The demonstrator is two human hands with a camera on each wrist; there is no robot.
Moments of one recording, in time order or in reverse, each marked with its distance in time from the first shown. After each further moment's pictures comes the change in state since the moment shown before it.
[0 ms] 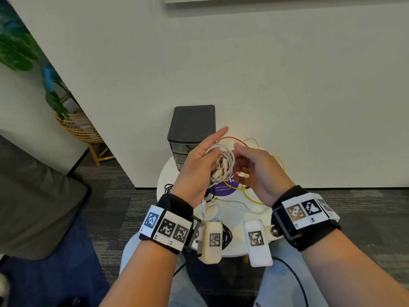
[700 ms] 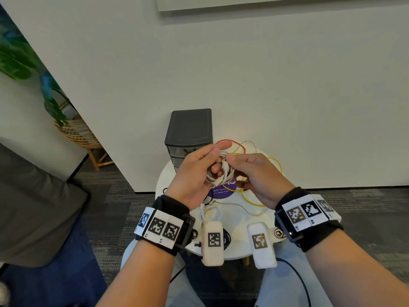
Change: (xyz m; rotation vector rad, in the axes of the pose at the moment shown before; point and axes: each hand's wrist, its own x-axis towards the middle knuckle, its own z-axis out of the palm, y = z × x) left_hand 0.007 -0.006 -0.004 -0.174 -0.001 -0.107; right_hand -0.002 0.005 -0.012 -0.170 -0.115 -0.068
